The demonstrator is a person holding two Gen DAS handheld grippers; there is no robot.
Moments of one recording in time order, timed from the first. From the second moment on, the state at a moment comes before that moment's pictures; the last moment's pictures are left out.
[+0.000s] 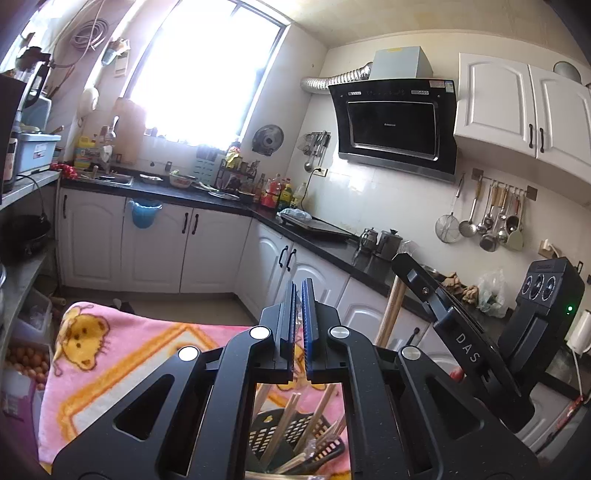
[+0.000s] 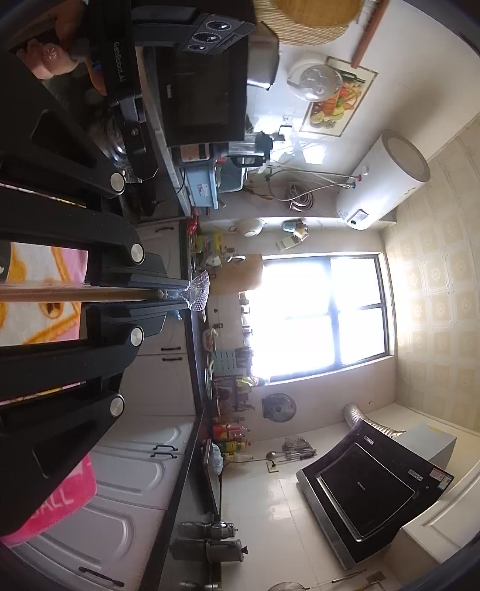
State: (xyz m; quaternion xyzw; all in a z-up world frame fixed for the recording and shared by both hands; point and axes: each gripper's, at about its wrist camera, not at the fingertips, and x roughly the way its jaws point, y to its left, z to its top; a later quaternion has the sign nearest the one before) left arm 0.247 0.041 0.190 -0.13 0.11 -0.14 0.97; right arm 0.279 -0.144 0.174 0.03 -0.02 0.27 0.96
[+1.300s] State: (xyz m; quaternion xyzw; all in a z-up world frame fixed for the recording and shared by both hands) left arm 0.257 0.032 0.107 -0.14 0.18 -0.15 0.96; right arm 0.287 -0.143 0.075 0.06 0.05 0.24 0.97
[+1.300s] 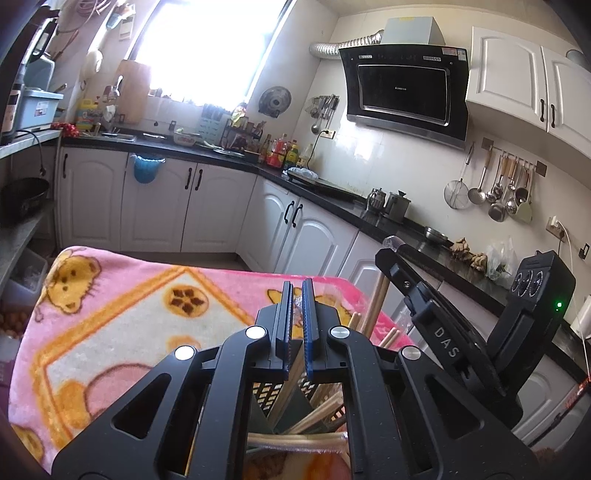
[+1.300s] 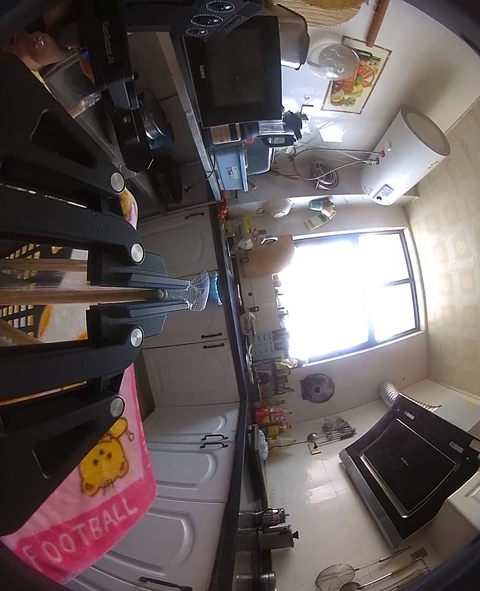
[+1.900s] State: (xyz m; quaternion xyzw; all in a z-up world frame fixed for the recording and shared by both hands) left arm 0.234 0.044 0.103 -0.15 0.20 -0.14 0.96; right arm 0.253 -0.167 0.074 0.07 0.09 0.26 0.96
